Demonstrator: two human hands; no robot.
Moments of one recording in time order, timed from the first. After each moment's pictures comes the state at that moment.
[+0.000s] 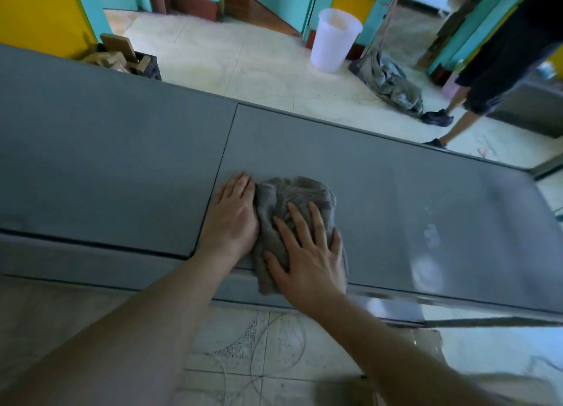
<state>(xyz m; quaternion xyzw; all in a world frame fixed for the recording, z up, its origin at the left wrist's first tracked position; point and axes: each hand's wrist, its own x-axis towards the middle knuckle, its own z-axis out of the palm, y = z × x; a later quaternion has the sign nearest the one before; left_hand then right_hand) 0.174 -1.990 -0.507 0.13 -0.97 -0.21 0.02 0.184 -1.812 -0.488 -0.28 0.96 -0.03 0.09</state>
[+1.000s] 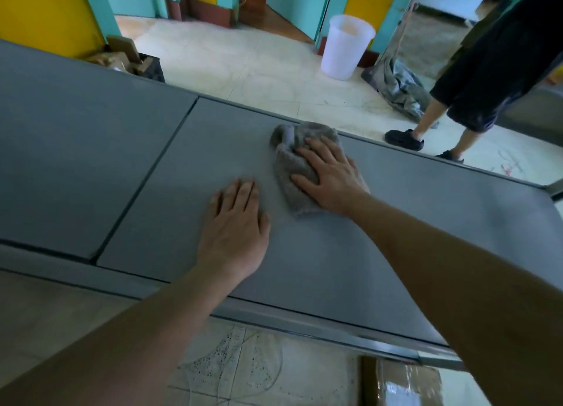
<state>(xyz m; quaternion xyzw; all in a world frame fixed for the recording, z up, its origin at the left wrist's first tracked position) 0.122 -1.872 -0.515 0.19 -0.97 -0.12 0.01 -0.065 -1.736 -0.493 -0.38 0.92 -0.06 0.04</state>
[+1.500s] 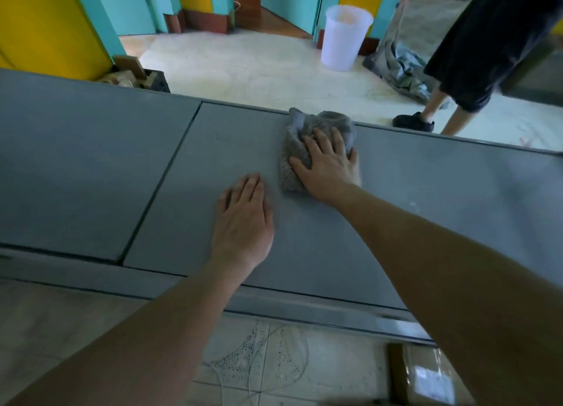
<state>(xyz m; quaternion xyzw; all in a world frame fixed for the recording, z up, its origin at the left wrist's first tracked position) 0.126 -1.875 -0.515 0.18 -0.97 -0.16 0.06 -0.040 -1.763 -0.497 -0.25 0.96 -0.07 0.05</state>
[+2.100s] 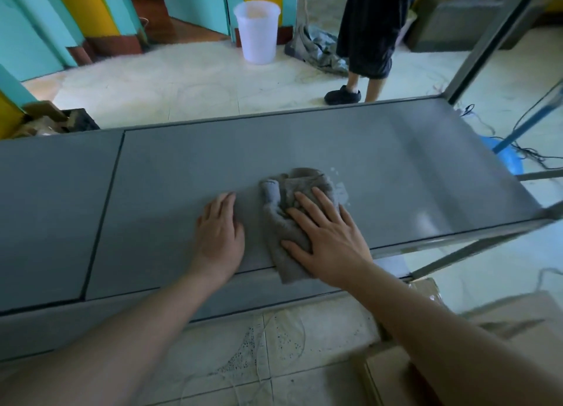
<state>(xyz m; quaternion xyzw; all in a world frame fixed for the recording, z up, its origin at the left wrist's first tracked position) 0.145 -1.834 -0.507 0.09 -0.97 -0.21 0.07 0.124 -1.608 -0.493 -0.26 0.96 -0.06 0.03</state>
